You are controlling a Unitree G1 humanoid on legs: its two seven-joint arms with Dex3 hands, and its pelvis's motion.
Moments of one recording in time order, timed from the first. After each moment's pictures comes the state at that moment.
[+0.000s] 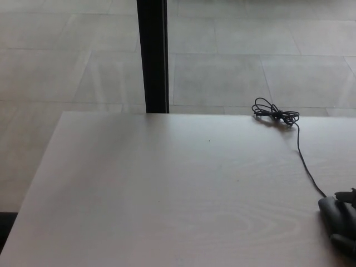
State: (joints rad) left_arm 0.09 0.62 0.65 1.25 -0.35 -0.07 -0.23; right_arm -0.17 -0.62 0.17 0.51 -0.56 -0.20 -0.25
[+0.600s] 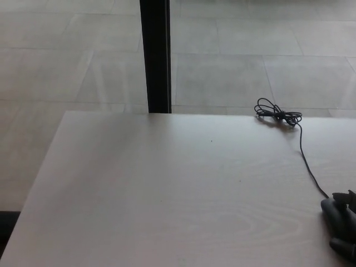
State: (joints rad) left_arm 0.08 0.62 0.64 1.25 -0.36 -0.07 -0.23; right_arm -0.18 -0.63 0.19 0.55 -0.58 -0.23 -0.27
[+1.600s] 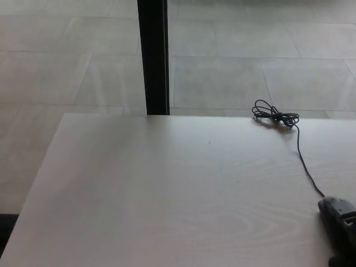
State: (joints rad) left_arm 0.06 0.63 0.63 1.25 -0.36 -0.07 -0.23; right_arm -0.20 -0.77 0.54 0.52 -0.91 -0.01 -0.45
